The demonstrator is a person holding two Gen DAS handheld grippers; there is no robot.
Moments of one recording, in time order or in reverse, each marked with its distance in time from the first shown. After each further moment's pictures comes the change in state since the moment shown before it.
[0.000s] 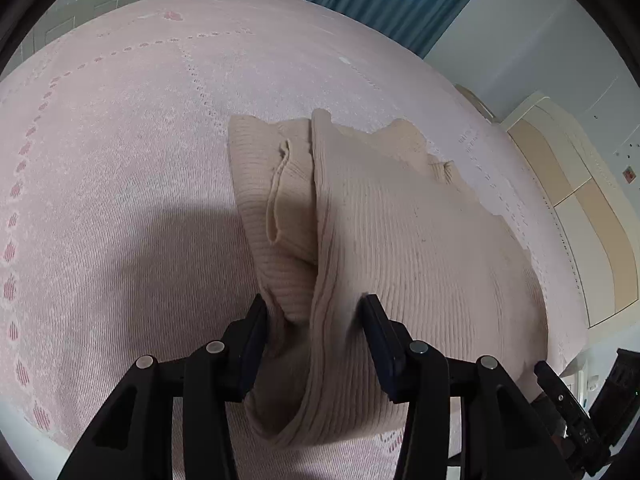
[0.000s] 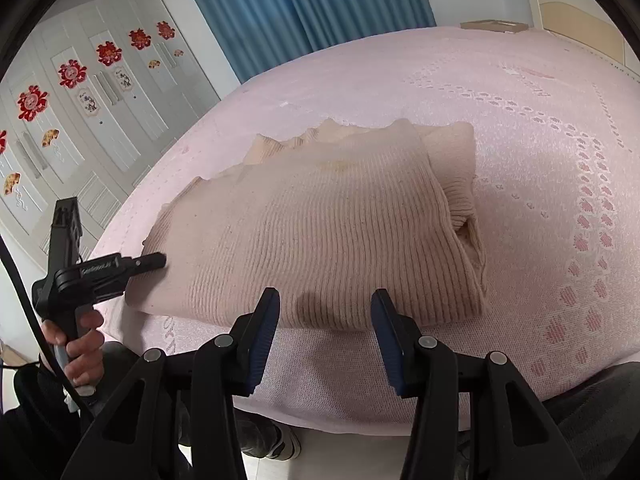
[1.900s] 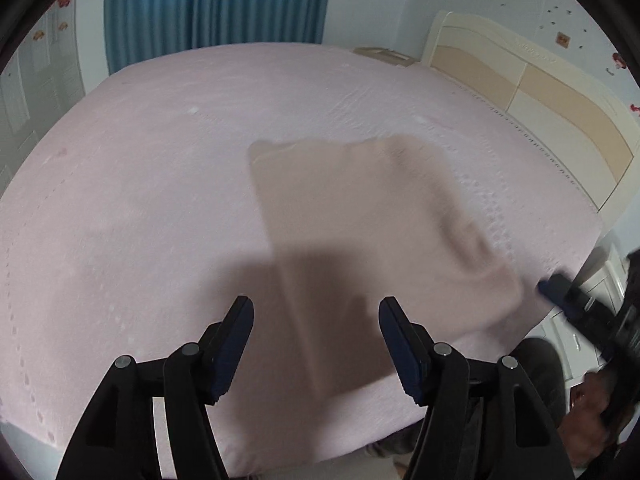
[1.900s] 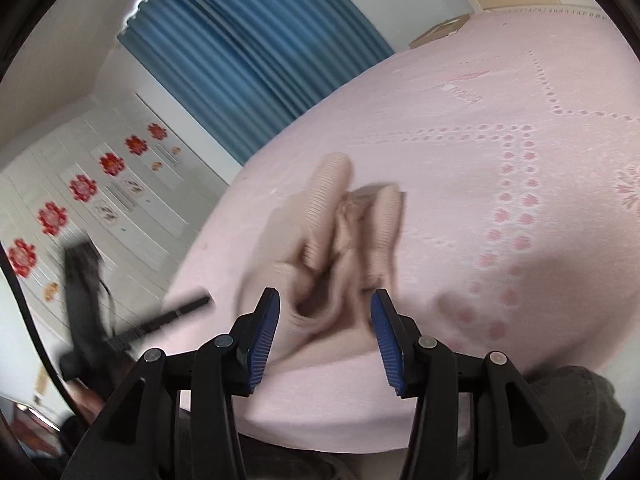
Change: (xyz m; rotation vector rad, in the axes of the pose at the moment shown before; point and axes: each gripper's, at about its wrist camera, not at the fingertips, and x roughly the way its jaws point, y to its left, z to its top) left arm -0.034 -0.174 -0.032 0.441 -0.031 0.039; right arm -0.075 -0.083 0.015 0.312 -0.224 0.166
